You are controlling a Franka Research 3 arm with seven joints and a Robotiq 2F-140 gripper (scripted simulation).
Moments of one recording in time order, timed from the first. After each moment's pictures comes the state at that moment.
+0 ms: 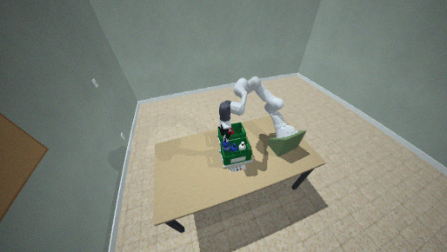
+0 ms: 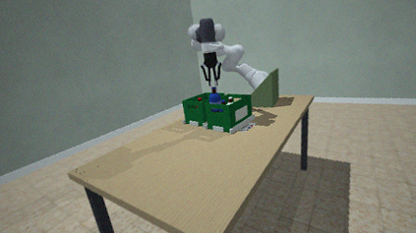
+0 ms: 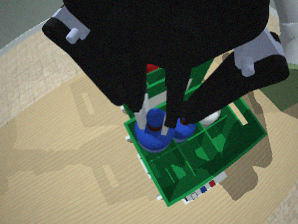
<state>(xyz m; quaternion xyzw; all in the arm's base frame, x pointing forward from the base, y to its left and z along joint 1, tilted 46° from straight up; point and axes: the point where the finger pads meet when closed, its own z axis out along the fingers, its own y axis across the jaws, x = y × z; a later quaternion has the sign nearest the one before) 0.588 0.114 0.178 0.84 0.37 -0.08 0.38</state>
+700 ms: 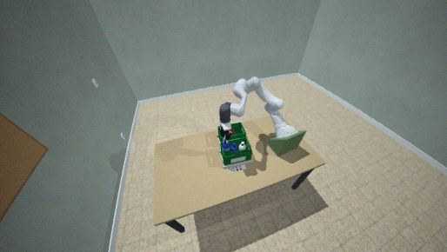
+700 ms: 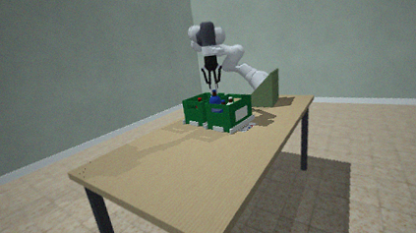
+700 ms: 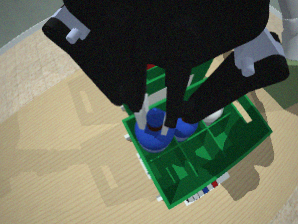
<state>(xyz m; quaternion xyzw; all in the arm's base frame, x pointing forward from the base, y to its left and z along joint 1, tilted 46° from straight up) 0.591 0.101 0.165 0.84 0.37 -0.08 0.38</state>
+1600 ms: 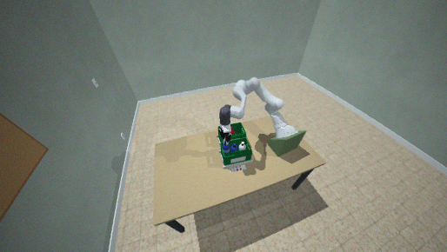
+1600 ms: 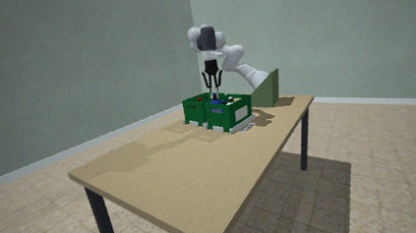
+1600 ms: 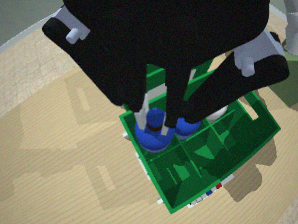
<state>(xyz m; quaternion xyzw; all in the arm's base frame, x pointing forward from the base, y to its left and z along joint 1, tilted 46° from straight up) 0.595 0.083 0.148 0.84 0.37 -0.08 0.38</state>
